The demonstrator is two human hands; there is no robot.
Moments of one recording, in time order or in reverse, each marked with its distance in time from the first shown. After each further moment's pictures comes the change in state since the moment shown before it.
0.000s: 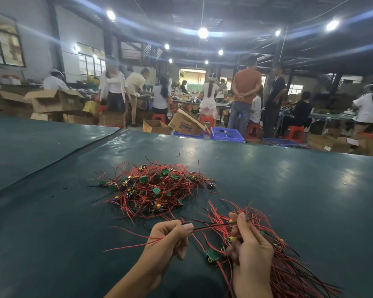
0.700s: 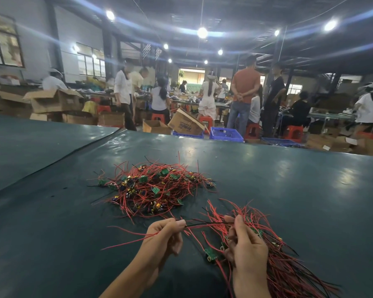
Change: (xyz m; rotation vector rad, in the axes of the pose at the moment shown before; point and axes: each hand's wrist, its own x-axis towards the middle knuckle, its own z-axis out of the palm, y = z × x) left_hand 0.002 0.000 -0.007 -0.060 0.052 -0.037; right_hand 0.005 0.009 -0.008 -0.080 -0.082 -0.007
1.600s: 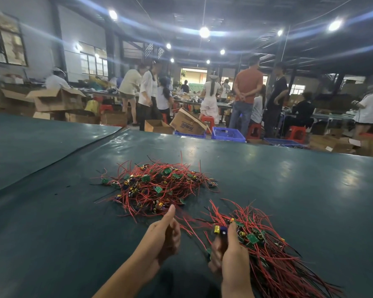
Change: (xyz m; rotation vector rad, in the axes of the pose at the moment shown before) left_hand 0.009 -0.002 -0.007 -0.066 0.093 -0.338; right_hand -0.023 0.008 0.015 -0.152 -0.076 0.271
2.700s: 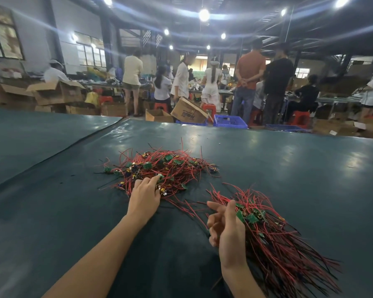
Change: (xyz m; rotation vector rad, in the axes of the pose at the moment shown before) left_hand 0.091 0.001 -0.067 1.439 0.437 0.613; right_hand 0.006 0.012 0.000 0.013 -0.106 -0.323
